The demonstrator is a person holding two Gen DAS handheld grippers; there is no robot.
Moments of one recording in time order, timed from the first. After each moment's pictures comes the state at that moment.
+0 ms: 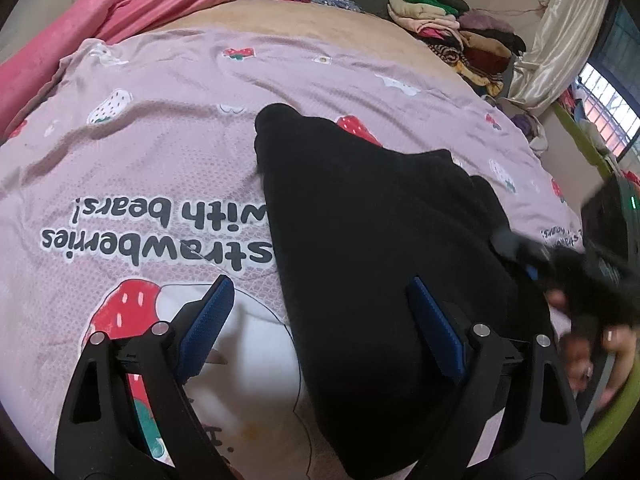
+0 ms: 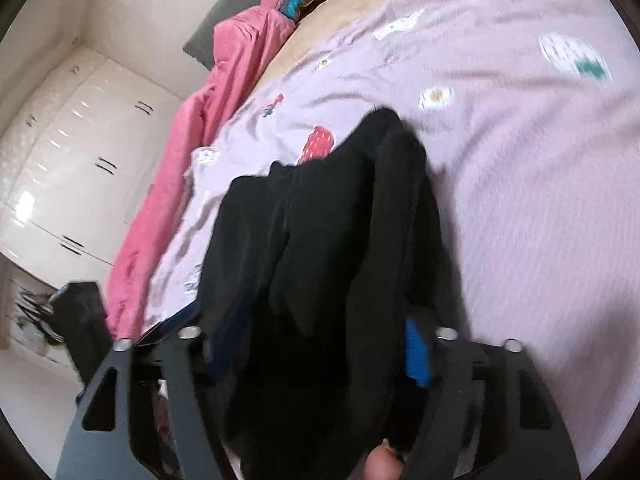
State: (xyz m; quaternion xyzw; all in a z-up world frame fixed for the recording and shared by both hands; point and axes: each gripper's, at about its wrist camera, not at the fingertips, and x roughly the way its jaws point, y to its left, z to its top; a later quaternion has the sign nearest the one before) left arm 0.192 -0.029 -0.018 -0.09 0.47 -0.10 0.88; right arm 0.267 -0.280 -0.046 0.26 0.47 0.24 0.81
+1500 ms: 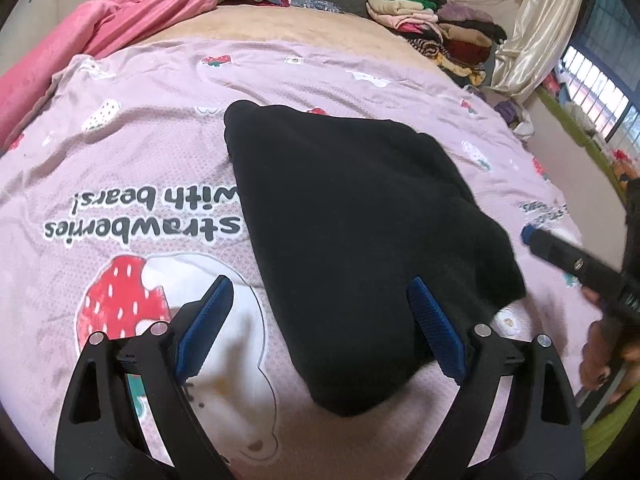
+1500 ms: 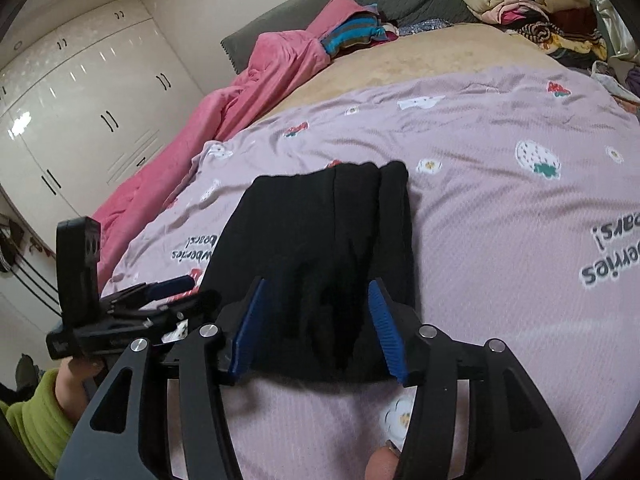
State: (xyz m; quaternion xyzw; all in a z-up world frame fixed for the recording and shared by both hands) left arm 0.160 -0.051 -0.009 -0.07 0.45 -0.12 0.88; right arm 0.175 -0.291 -0.003 0.14 0.39 0.24 0.88
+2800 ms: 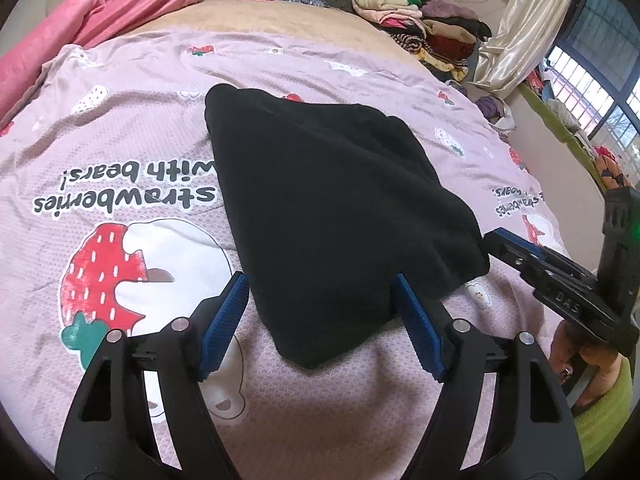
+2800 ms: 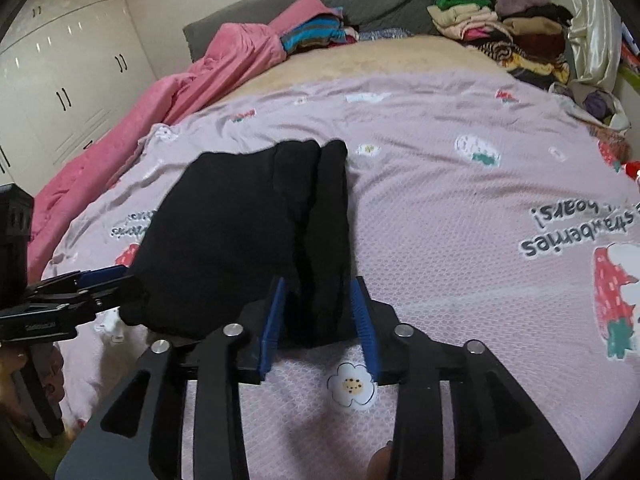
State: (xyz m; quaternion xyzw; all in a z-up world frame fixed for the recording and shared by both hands) left arm 0.135 -0.062 -0.007 -0.08 0.46 -0.15 0.87; right arm 0.148 -0.291 -0.016 0.06 0.39 0.13 0.91
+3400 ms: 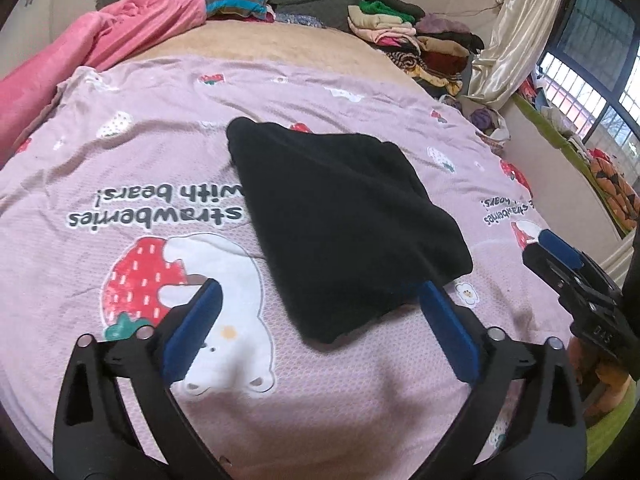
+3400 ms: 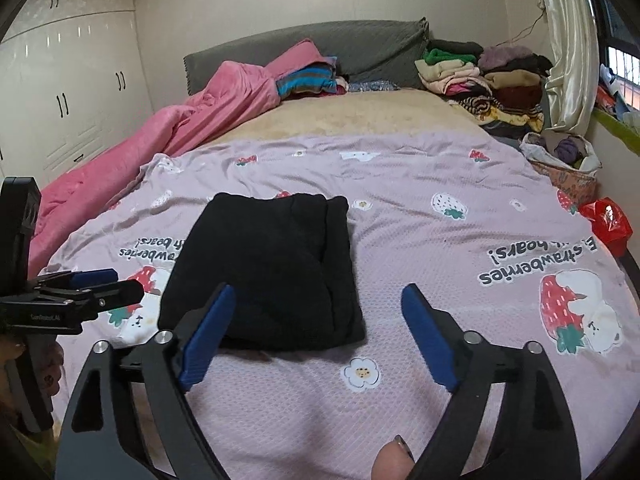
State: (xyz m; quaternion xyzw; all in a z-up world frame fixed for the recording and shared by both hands) left arm 0.110 -0.038 0.026 -0.07 0.43 -0.15 0.89; right arm 0.090 -0.267 0.031 0.03 0.31 0.08 0.95
